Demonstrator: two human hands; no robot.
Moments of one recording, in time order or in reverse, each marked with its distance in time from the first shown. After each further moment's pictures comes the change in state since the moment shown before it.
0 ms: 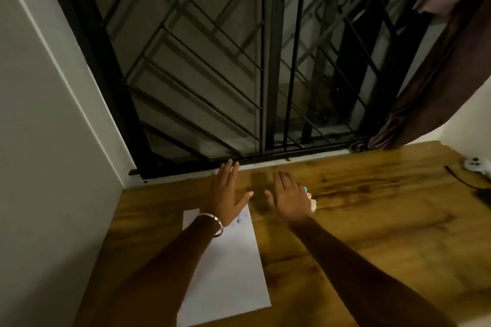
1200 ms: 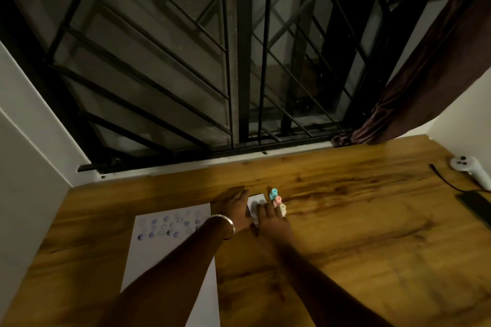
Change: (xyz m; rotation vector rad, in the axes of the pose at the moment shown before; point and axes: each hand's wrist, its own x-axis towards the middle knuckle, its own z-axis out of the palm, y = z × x) left_hand 0.056 0.092 0.116 -0.056 -0.564 -0.129; right_hand -0.001 0.097 0.079 -0.004 -0.339 -0.009
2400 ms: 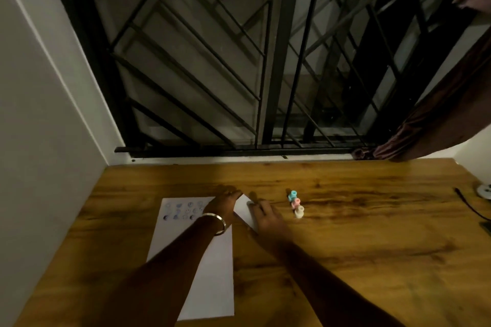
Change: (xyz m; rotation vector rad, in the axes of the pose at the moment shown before) left_hand -0.042 -0.059 -0.018 -0.118 0.065 -0.093; right_hand -0.016 -0.045 -0.009 0.034 0.170 -0.289
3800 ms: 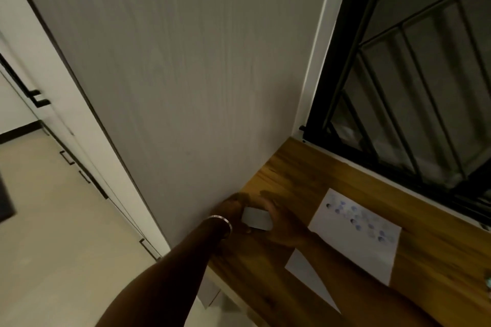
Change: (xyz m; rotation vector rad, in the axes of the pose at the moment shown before) left_hand -0.287 -0.270 -0.032 -0.127 0.180 -0.585; right_hand 0.041 -0.315 0.097 0.385 -0.471 -0.690
